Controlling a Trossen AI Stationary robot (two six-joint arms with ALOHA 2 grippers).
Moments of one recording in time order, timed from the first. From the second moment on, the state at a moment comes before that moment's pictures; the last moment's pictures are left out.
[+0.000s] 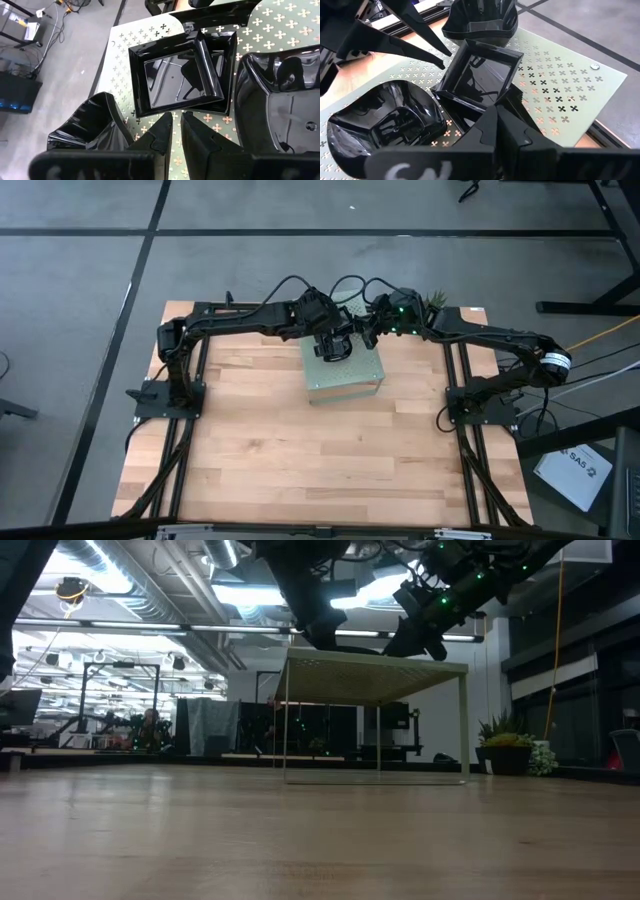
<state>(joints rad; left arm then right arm) 0.29 1.84 1.64 -0.63 -0.40 0.25 -0.52 1.30 0.93 -0.12 -0.03 0.12</state>
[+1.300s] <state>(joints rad) 0.24 1.74 1.64 -0.65 -0.45 0.27 -0.51 1.16 0.93 -0.38 -0.18 -0.27</state>
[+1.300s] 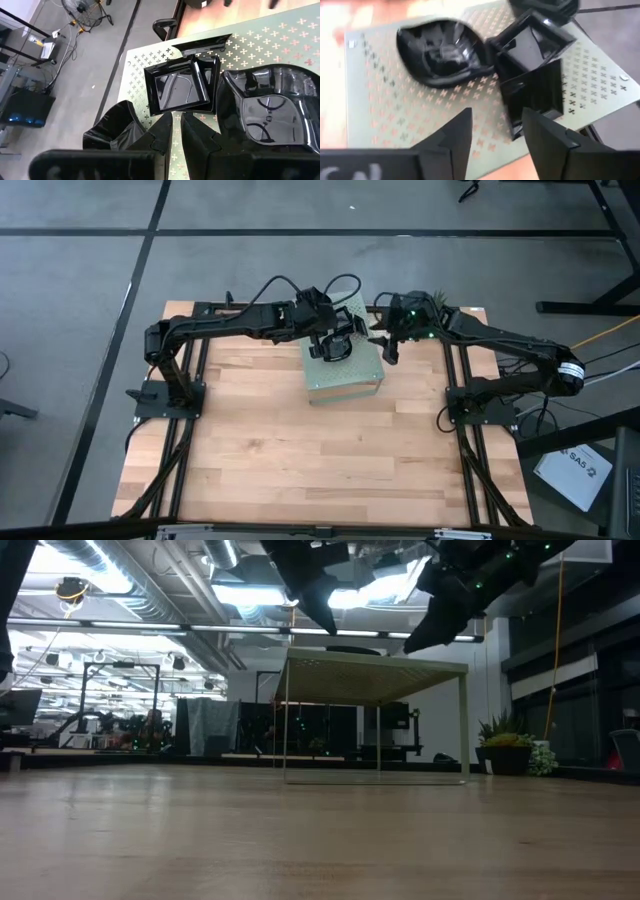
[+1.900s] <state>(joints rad) 0.24 1.74 1.64 -0.65 -0.45 0.27 -0.42 1.25 0.93 -0.33 0.03 -0.34</state>
